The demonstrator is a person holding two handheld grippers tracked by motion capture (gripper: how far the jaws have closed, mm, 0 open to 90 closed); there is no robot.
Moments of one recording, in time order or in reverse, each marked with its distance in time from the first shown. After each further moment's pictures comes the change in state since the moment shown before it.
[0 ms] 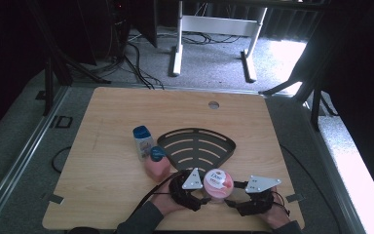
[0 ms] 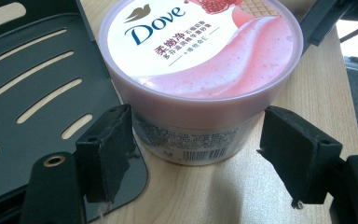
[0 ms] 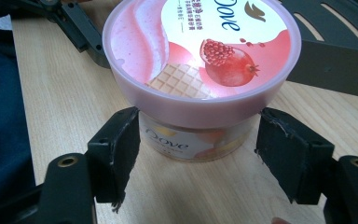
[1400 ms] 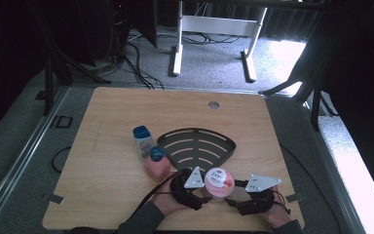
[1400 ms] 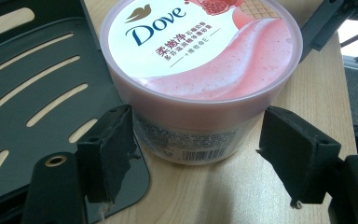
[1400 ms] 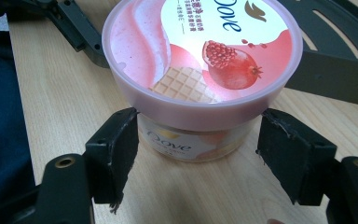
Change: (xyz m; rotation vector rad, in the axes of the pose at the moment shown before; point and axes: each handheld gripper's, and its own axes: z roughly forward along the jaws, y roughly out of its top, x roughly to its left) left arm -0.002 0.010 -0.005 0.020 0.020 -0.003; right arm 0.001 0.006 -0.004 0.004 -0.017 -0.008
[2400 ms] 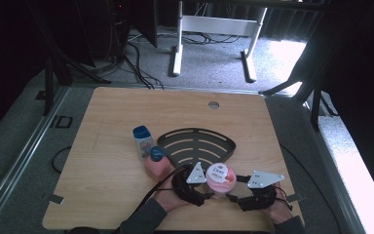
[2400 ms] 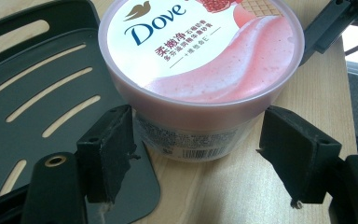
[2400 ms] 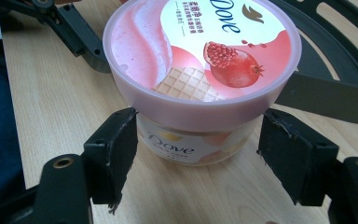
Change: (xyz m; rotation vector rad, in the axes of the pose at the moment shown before) left arm 0.004 0.013 -0.002 -0.006 0.019 -0.023; right arm -0.006 0.010 -0.007 -0.016 -0.025 -0.016
